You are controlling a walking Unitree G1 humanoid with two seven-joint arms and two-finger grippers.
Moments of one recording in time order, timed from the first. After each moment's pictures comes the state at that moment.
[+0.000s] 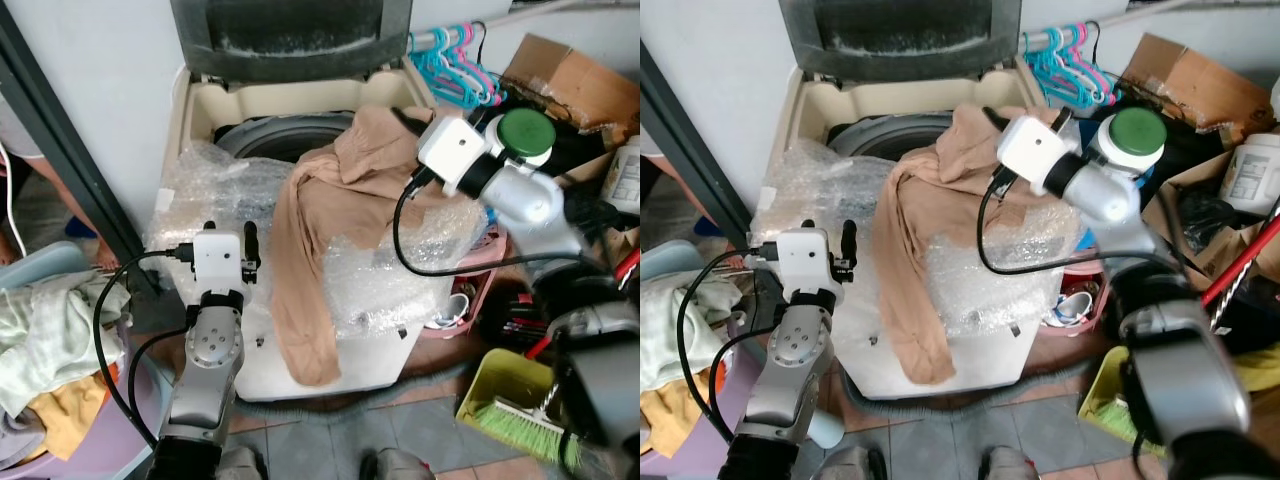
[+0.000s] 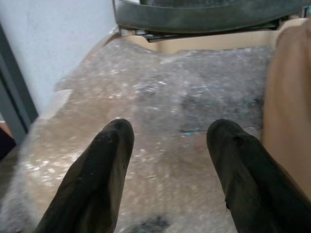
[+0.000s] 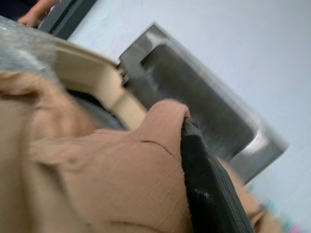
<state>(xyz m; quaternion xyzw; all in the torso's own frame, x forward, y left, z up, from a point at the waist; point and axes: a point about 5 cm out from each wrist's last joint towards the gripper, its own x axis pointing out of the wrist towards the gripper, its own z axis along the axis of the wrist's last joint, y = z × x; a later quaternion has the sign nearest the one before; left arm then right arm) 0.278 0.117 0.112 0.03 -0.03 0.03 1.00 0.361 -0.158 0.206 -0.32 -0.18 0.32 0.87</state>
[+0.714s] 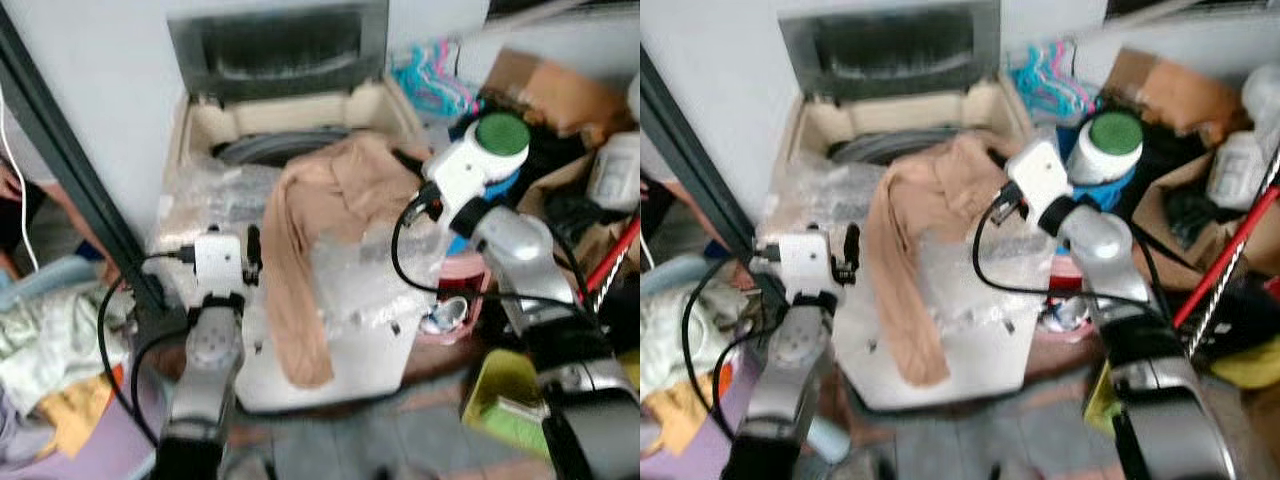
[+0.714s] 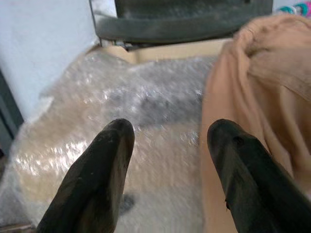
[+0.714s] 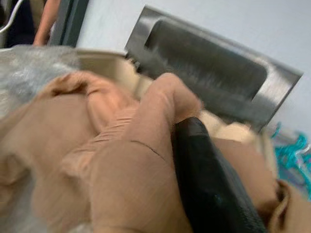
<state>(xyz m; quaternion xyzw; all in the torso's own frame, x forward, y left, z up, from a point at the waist) 0.280 0.118 0.108 0.03 -0.02 0.01 1.00 0.347 -0.156 0.188 -0.20 -0.10 0.33 0.92</state>
